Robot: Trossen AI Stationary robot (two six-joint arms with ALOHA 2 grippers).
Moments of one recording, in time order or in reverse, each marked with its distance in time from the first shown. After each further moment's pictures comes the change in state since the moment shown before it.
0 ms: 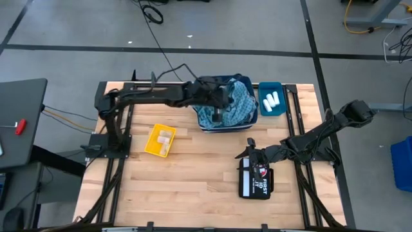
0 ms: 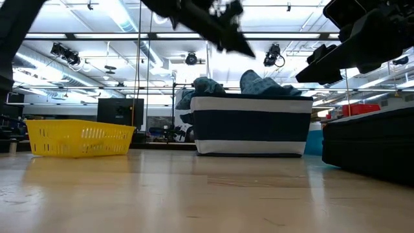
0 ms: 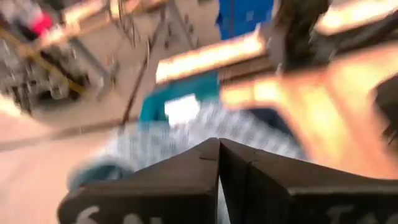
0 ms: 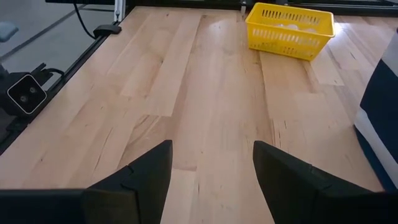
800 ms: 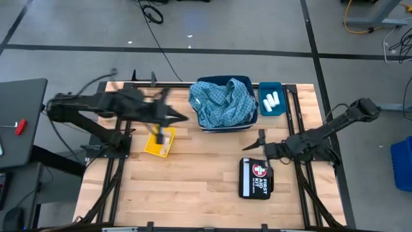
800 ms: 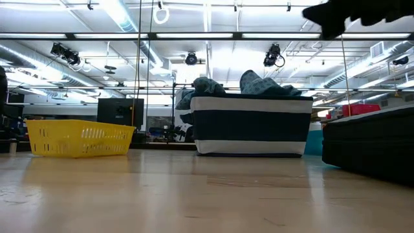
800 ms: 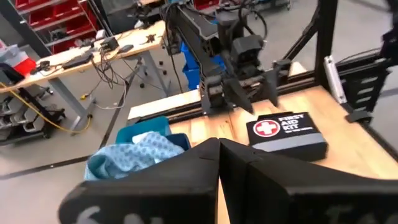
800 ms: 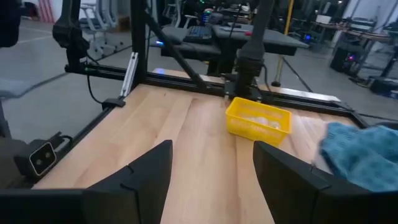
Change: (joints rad) left arm -0.387 -0.664 -0.157 -0.399 -0.206 -0.173; right arm 0.037 -0.304 0.000 -0.006 0.077 -0.190
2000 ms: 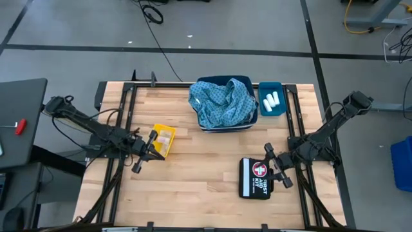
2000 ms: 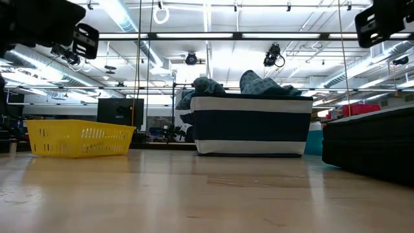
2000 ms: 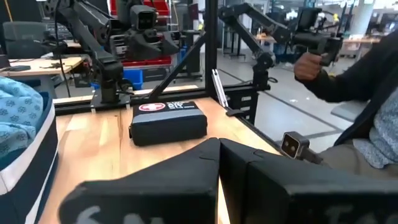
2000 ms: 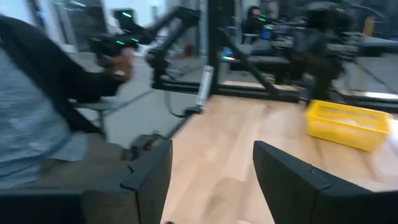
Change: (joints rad) left arm -0.272 -0.582 -1.278 0.974 0.131 -0.235; right arm 0.252 -0.140 -0.196 0.145 -0.017 0.121
